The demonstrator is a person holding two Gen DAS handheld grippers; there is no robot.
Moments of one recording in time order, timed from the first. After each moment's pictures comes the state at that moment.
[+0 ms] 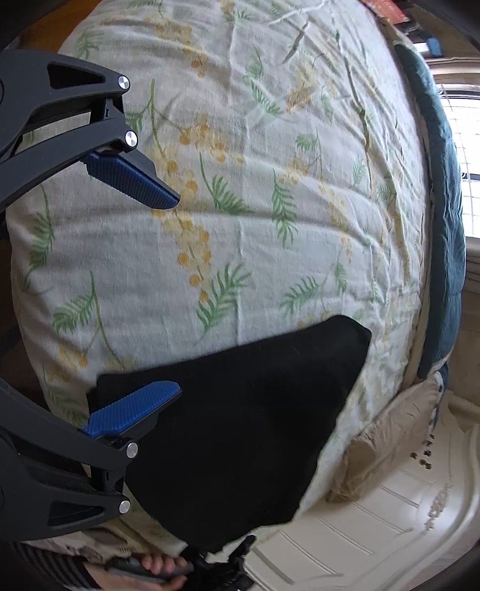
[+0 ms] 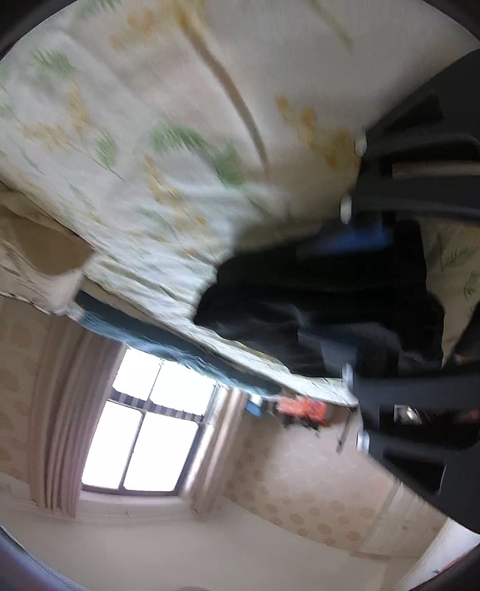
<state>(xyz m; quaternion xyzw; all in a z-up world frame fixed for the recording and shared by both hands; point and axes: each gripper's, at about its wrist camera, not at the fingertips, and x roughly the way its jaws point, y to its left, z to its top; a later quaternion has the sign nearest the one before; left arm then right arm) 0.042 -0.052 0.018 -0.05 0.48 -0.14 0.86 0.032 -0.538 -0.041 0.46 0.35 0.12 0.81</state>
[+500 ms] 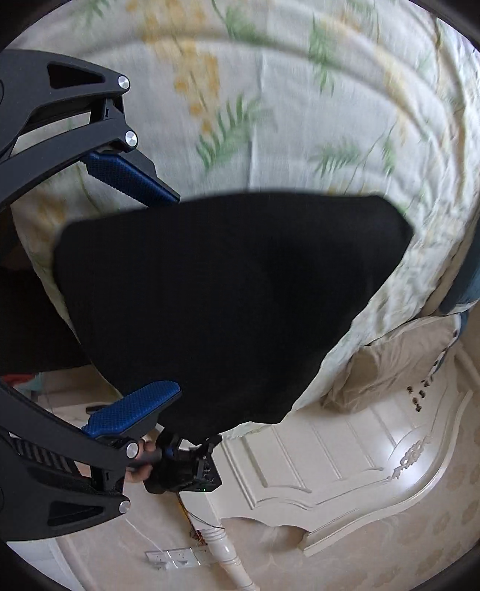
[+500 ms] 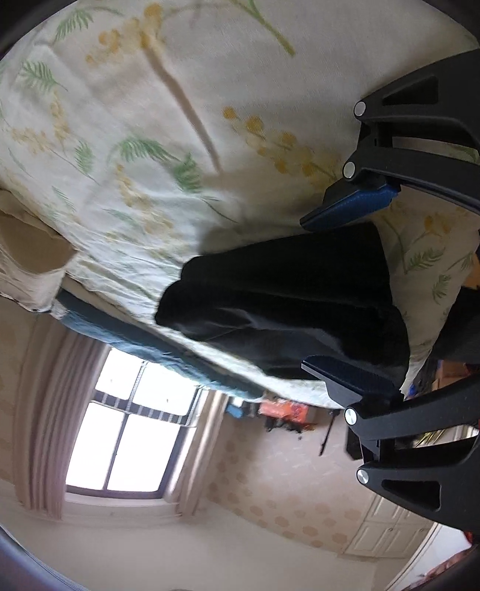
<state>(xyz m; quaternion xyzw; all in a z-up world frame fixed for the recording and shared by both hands) 0.073 -0.094 -0.003 -0.22 0.52 -0.33 0.76 0.030 -0.514 -0.048 0.45 0.39 0.18 0.78</state>
